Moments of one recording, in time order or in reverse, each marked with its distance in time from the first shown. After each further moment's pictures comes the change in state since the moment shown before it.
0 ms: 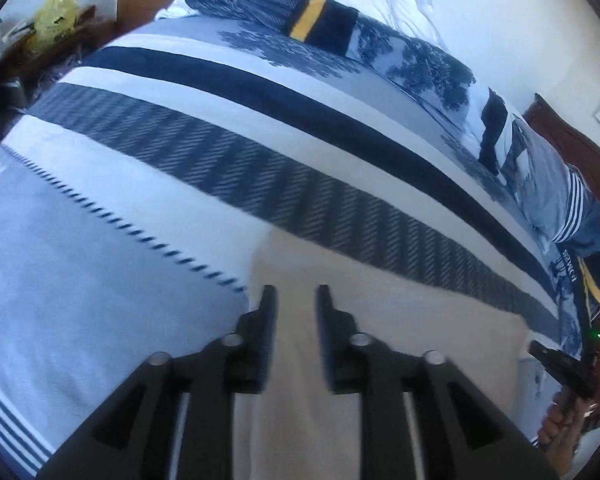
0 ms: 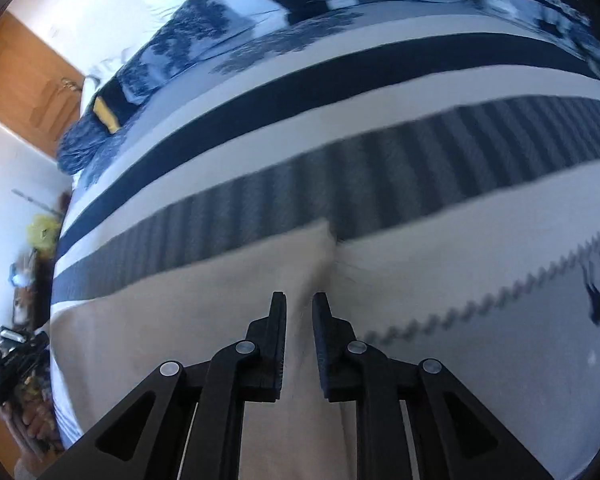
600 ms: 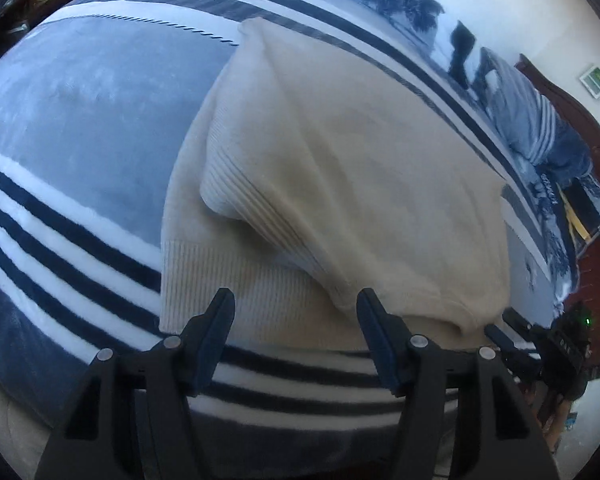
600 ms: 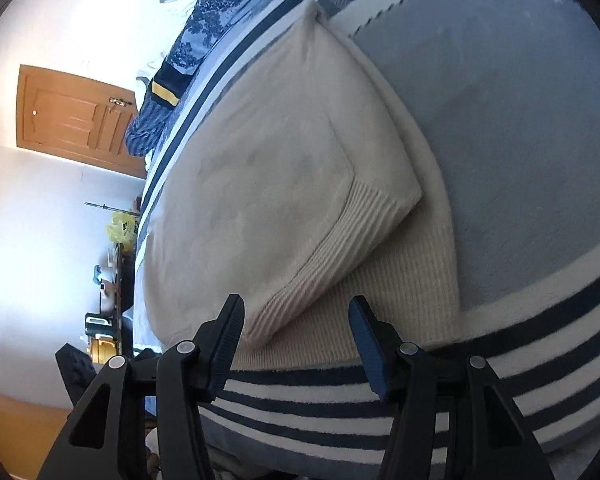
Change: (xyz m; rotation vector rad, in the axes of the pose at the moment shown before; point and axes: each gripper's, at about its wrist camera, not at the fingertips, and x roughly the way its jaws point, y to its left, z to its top) left arm -0.056 -0.010 -0.225 -0.012 0.154 -0.051; right arm -0.036 -0.028 -0.229 0.190 0.092 0.358
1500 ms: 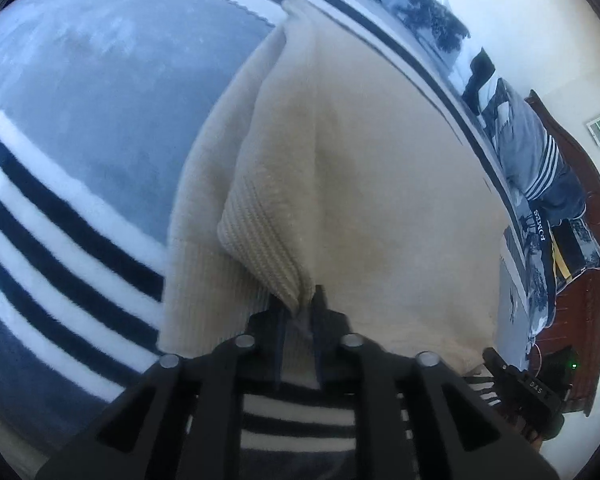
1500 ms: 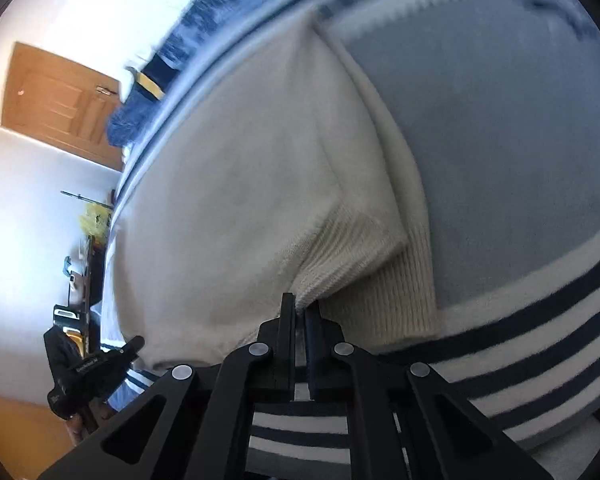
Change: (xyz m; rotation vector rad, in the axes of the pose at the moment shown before) left arm 0.006 0.037 -0.003 -0.133 0.015 -0.094; right arm -0.015 0.012 -0.012 -0.096 -0.053 -0.148
